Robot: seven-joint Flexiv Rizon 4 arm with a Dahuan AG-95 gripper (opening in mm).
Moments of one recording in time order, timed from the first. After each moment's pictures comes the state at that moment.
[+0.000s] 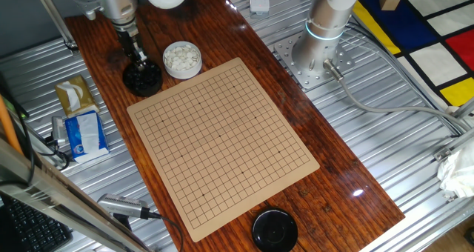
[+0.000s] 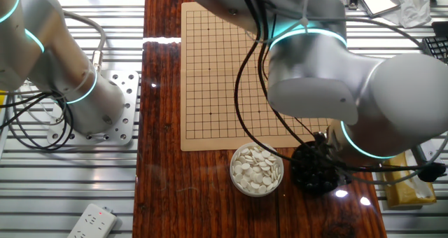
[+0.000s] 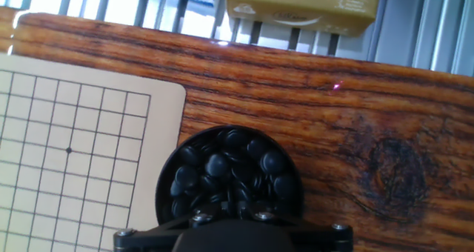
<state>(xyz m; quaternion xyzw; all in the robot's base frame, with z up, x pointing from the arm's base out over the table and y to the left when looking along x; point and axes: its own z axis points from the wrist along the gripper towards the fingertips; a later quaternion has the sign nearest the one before) 0.584 -0.181 0.081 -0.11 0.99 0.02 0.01</state>
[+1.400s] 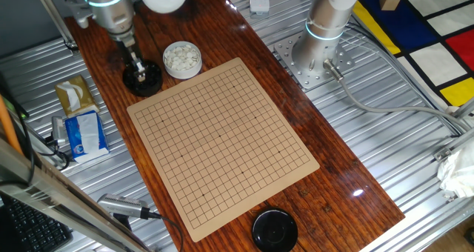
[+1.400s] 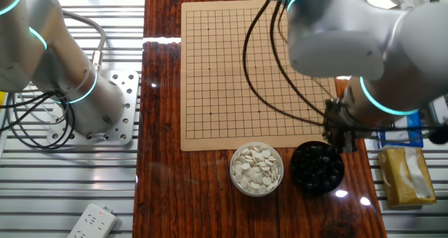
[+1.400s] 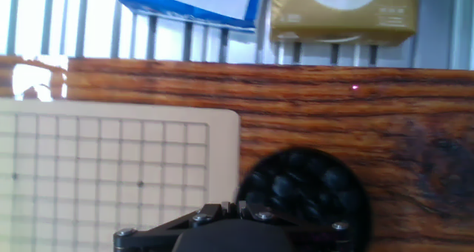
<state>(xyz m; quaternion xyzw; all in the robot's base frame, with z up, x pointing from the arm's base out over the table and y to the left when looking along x) 0.605 -0.107 0.102 -0.05 1.00 0.04 0.00</state>
